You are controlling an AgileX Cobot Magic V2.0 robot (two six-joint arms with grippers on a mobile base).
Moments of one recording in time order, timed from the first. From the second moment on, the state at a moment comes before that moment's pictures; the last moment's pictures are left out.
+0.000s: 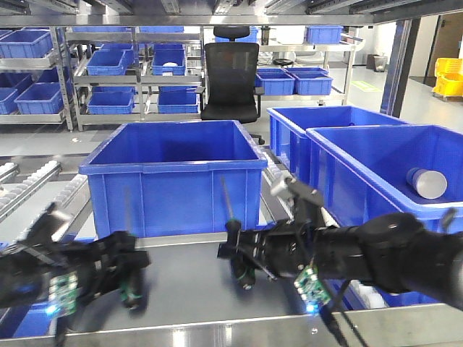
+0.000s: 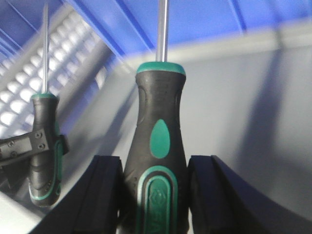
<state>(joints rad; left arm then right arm) -0.15 1.65 -1.04 -1.50 0.56 0.78 0.35 1.77 -1.26 1.26 0.47 -0.77</state>
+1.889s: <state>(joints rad) -0.15 1.04 -0.99 -0.52 0.67 0.31 0.35 1.13 -1.09 0.63 0.50 -0.58</state>
